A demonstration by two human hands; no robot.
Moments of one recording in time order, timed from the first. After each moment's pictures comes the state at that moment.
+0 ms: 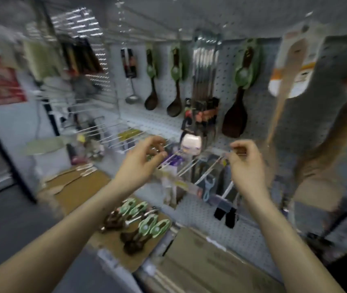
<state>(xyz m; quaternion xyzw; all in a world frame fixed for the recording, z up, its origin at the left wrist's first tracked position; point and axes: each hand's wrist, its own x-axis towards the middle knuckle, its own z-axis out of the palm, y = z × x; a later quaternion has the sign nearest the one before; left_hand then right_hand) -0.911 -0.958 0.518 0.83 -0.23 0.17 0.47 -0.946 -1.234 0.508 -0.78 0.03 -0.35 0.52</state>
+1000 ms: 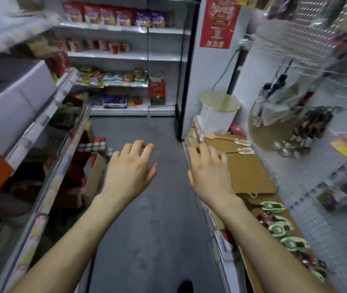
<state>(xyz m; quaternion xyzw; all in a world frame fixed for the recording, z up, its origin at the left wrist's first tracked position) -0.996 -0.308 0.384 0.94 0.26 0.20 -0.04 -0.842 -0.464 0.389 -0.86 -0.47 -0.18 0.04</state>
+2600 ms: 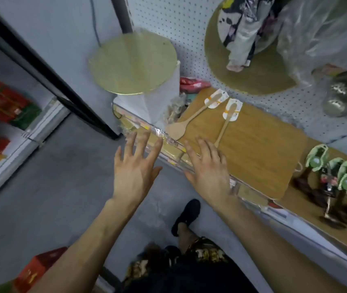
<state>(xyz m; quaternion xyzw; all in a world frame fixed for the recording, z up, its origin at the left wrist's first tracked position) -0.310 0.131 0.199 0.99 -0.13 -0.03 0.00 -0.330 -0.074 0.146 -1.00 -0.04 0.01 0.08</state>
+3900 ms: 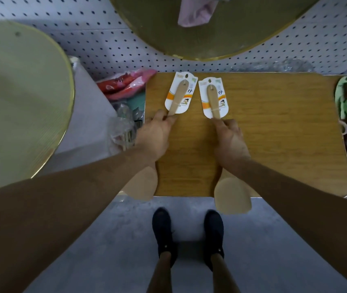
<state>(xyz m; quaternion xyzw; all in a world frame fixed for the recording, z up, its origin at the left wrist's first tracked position) 0.070 -0.036 -0.110 0.88 -0.43 -0.20 0.03 -0.095 -0.185 -0.113 -0.87 0.39 0.08 0.29</state>
